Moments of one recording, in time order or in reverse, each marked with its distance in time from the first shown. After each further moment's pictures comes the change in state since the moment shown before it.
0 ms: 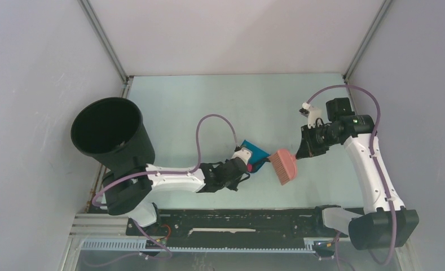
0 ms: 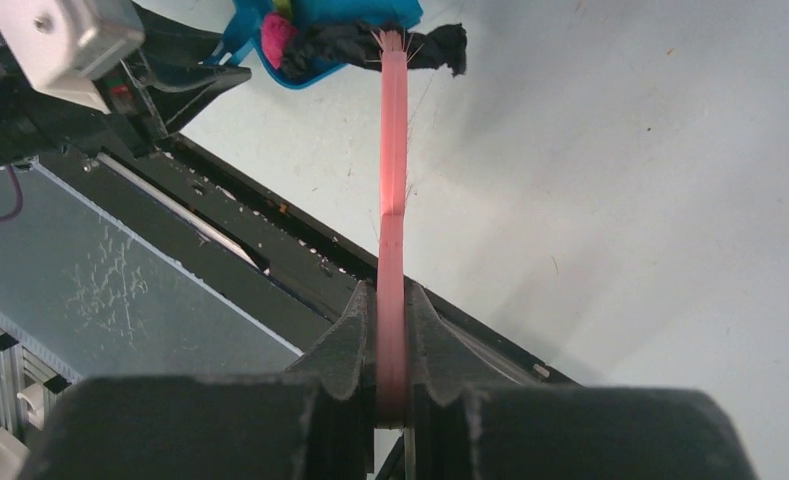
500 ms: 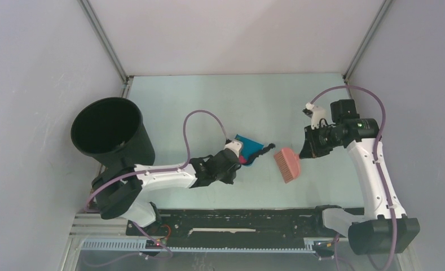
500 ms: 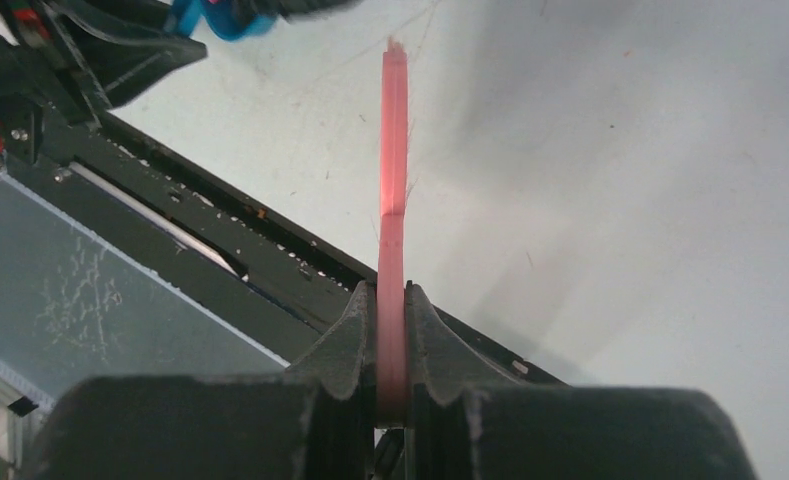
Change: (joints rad) left arm 0.100 -0.079 -0.045 0.022 0.095 -0.043; right arm -0.025 -0.032 -0.011 0.005 0.021 -0.020
